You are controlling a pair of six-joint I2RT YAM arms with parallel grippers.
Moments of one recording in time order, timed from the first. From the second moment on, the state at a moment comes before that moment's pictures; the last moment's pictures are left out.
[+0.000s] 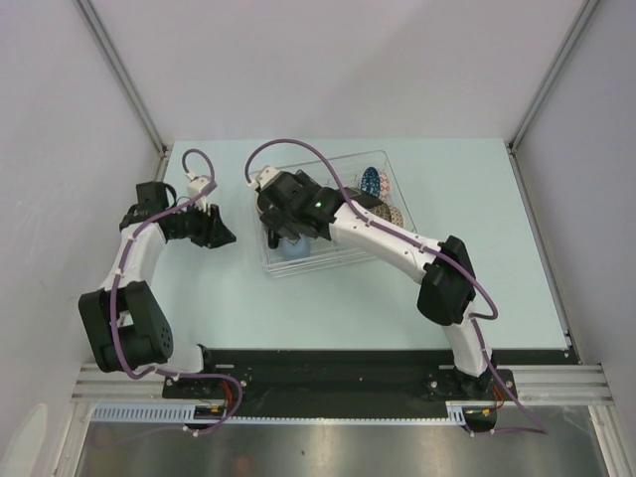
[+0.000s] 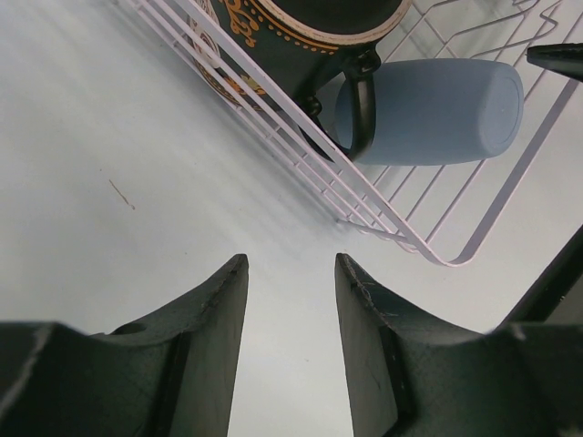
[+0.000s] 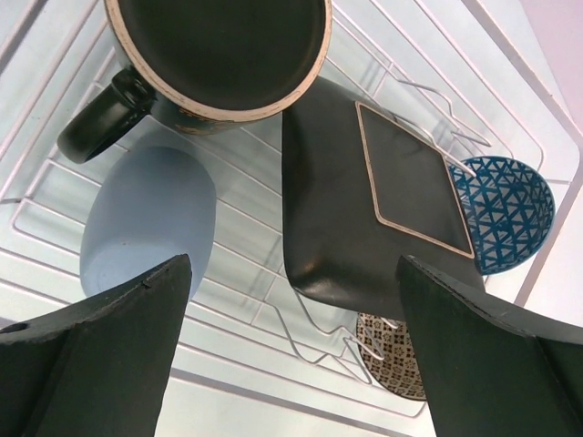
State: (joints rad) left arm 0.24 1.43 1.04 -0.64 0.84 0.46; right arm 0.98 2.08 2.02 -0.78 0.48 -0.14
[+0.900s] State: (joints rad) left arm 0.24 1.43 1.04 -0.65 0.84 0.46; right arm 0.99 2.11 1.99 -0.74 0.49 -0.14
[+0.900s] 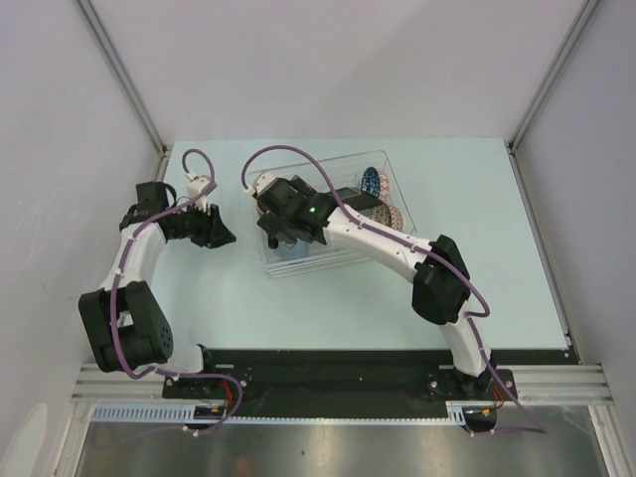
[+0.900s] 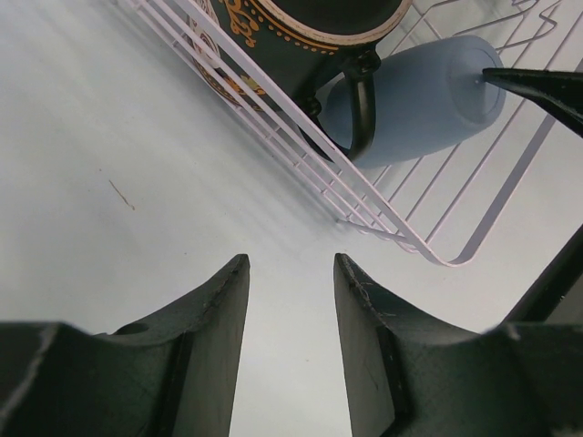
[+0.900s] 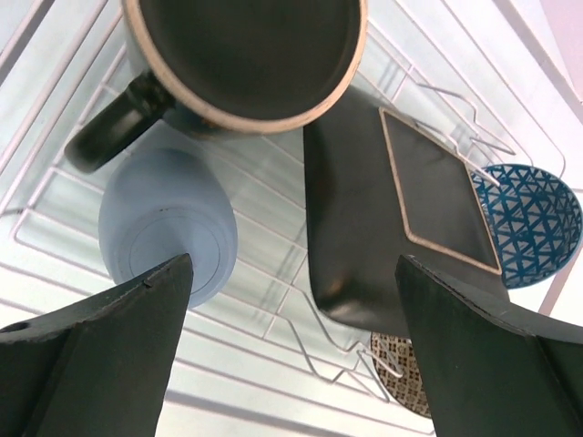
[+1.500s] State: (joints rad) left arm 0.24 1.44 1.04 -0.65 0.85 0.46; right arm 0.95 2.15 2.04 -0.73 0.48 -0.12
